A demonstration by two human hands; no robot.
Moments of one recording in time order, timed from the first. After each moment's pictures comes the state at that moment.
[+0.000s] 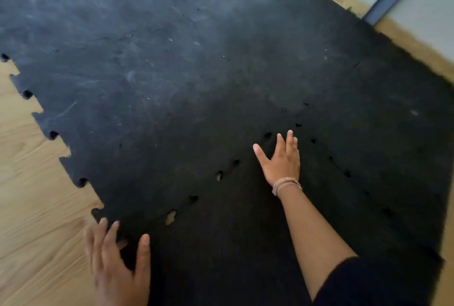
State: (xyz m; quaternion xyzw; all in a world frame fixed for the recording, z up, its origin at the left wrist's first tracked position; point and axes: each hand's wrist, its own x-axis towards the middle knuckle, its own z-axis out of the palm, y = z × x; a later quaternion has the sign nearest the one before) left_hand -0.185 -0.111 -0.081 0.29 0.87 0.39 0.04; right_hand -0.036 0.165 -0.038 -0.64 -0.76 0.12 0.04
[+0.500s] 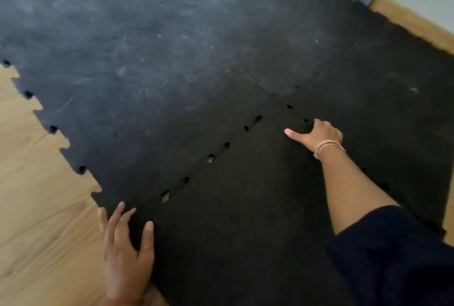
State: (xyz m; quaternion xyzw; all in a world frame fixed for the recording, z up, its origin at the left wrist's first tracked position) left_hand -0.167 -0.110 -0.067 0.28 0.88 0.36 0.11; right_hand 0.058 0.237 -0.002 -0.71 -0.70 0.06 -0.09
